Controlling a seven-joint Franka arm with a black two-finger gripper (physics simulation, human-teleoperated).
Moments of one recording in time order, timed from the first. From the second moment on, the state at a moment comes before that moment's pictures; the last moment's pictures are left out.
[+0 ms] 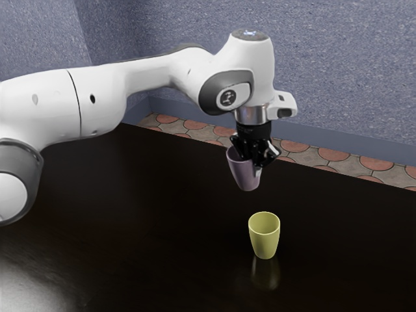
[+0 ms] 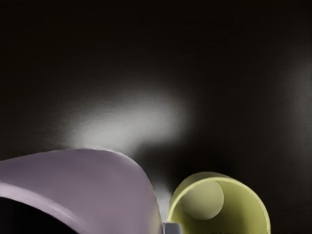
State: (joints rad) arm -0.20 0.52 -0.33 -1.29 0.22 1.82 -0.31
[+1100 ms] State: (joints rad) arm -0.23 0.54 -0.43 -1.33 0.27 1.83 -0.52
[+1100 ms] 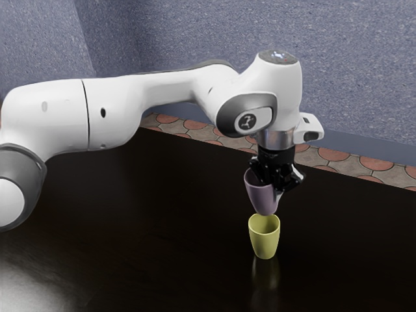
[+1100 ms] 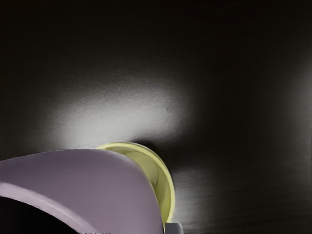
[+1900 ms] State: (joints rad) arm -0.22 0.55 -0.43 -1.37 0.23 1.84 -0.57
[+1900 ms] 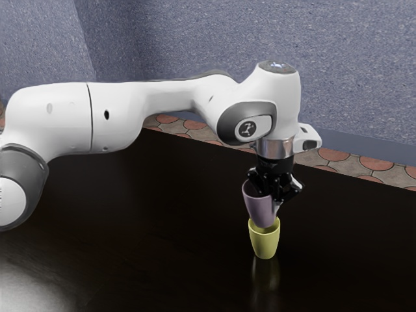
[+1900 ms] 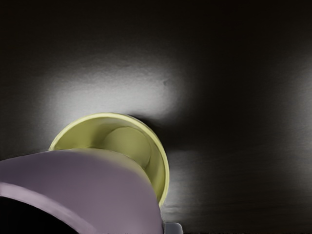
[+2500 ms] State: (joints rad) arm -0.21 0.56 -0.42 -1.39 0.23 1.86 -0.58
